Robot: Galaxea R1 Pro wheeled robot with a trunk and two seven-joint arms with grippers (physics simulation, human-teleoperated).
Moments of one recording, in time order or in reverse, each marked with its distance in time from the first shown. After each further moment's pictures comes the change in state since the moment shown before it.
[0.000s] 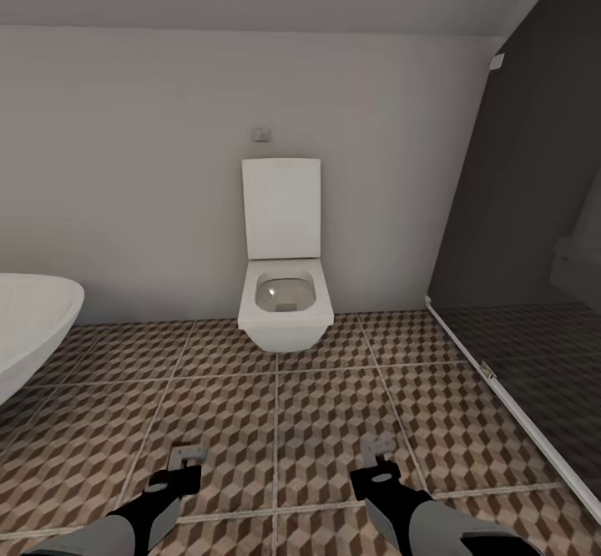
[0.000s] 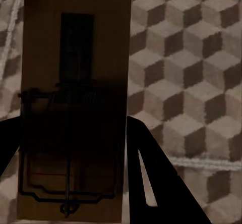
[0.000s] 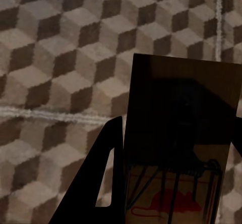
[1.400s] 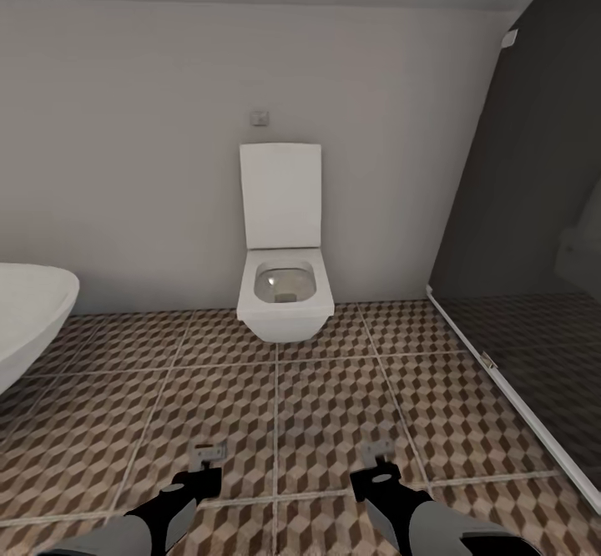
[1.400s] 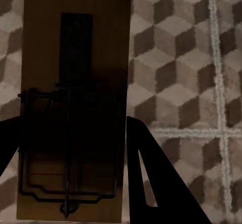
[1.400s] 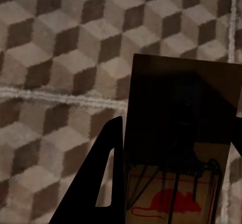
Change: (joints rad) left arm 0.000 -0.056 0.003 0.001 0.003 0.035 -0.069; right arm 0.000 0.001 0.000 0.001 0.001 0.010 0.001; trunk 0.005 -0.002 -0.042
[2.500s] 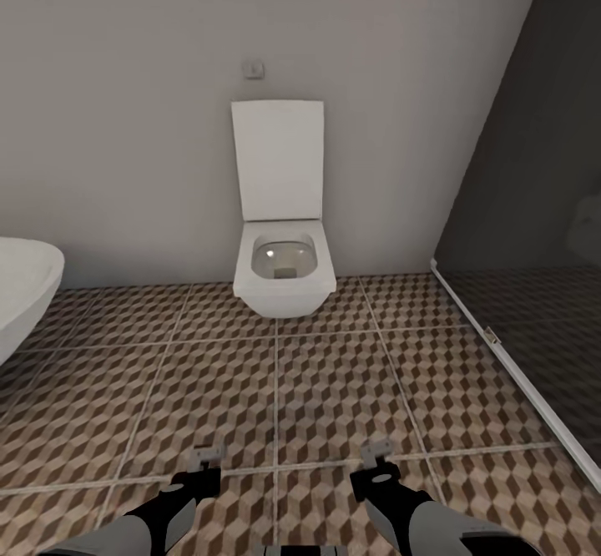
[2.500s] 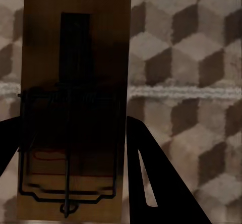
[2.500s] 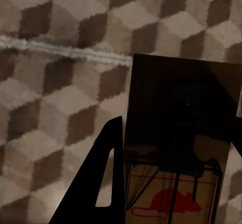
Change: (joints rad) left arm 0.000 0.001 0.002 0.002 0.006 -0.005 0.009; right arm 0.000 0.000 0.000 0.001 0.001 0.001 0.000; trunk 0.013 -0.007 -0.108
